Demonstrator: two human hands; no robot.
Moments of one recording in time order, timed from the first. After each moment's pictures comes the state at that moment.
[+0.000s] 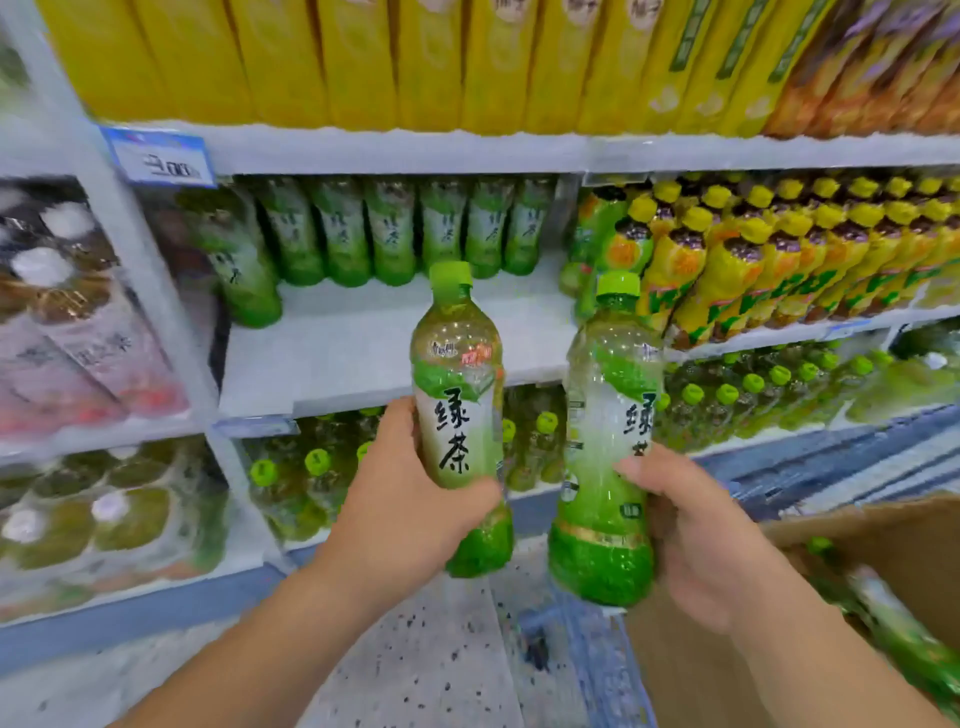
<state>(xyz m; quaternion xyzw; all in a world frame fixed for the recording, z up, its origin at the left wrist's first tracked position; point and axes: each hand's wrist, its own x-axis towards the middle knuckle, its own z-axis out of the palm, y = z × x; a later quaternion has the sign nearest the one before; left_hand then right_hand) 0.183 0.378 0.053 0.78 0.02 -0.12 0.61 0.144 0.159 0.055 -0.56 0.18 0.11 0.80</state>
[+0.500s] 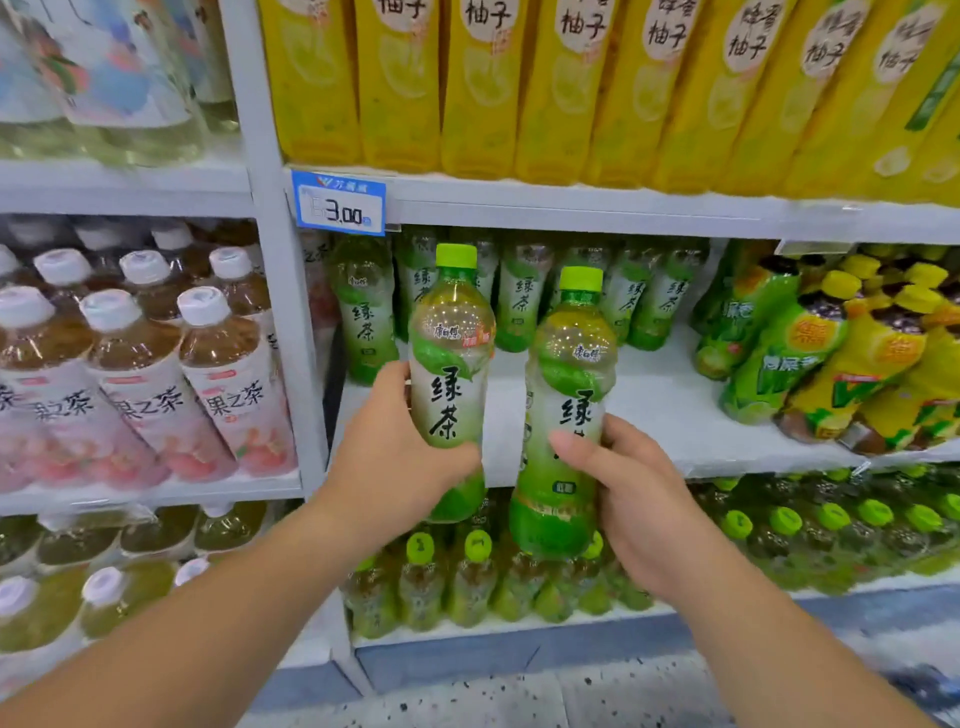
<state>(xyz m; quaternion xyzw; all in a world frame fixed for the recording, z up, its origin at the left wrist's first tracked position) 0.309 0.501 0.004 0.83 0.01 0.03 0.56 0.294 0.294 -0.005 -0.63 0.07 0.09 0.77</state>
